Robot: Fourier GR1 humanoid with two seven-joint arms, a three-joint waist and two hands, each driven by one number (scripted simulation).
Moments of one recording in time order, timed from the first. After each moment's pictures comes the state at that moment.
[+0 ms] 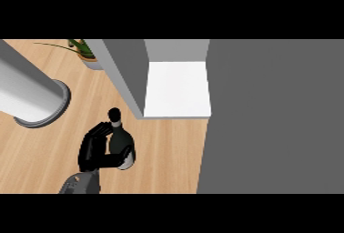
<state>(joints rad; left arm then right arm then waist) -0.18 0.05 0.05 -0.89 0.19 -0.09 -0.68 -0.10 -0.08 0.08 -2.49 -0.07 0.07 0.67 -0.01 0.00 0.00</state>
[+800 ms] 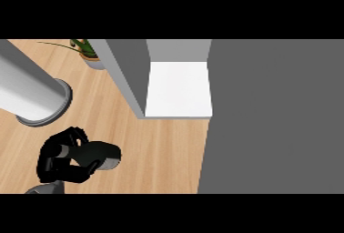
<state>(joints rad) -0.05 0.20 0.09 -1.14 0.20 -0.18 -0.70 -0.10 -0.08 0.08 -2.49 -0.07 0.07 0.69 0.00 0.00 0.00</state>
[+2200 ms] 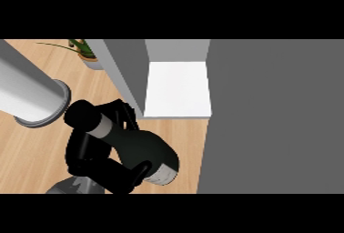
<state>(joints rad) -0.15 0.01 -0.25 -1.85 0.18 0.12 0.02 -0.08 -0.05 0.04 -2.48 -0.09 0.11 0.65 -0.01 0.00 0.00</state>
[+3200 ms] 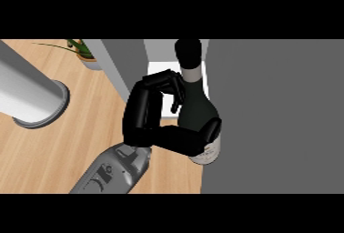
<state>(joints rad) -0.53 0.00 -0.46 -1.62 0.15 0.56 0.08 -0.05 -0.06 0.01 -2.48 -0.12 0.16 0.63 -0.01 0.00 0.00</state>
